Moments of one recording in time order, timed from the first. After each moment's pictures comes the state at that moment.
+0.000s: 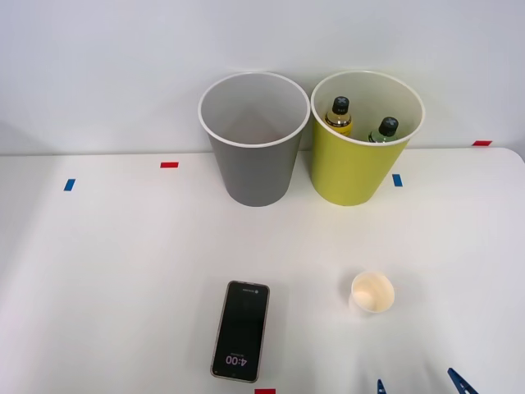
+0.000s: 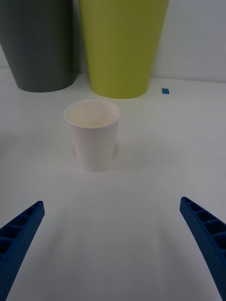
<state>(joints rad) 1.03 -0.33 0.34 -1.98 -0.09 -0.52 1.65</state>
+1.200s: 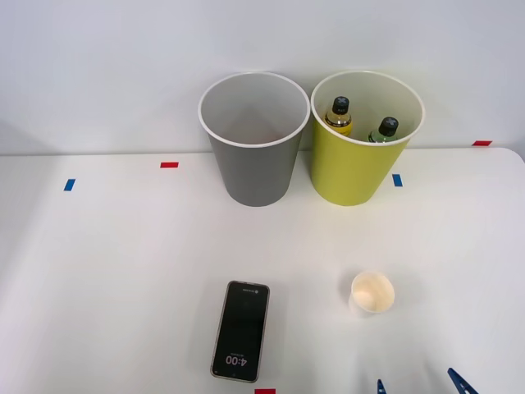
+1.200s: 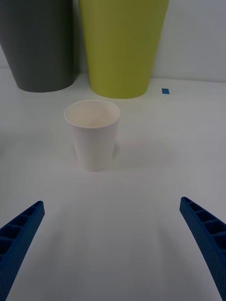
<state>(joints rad) 1.03 -0.33 0.34 -1.98 -0.09 -0.52 1.65</state>
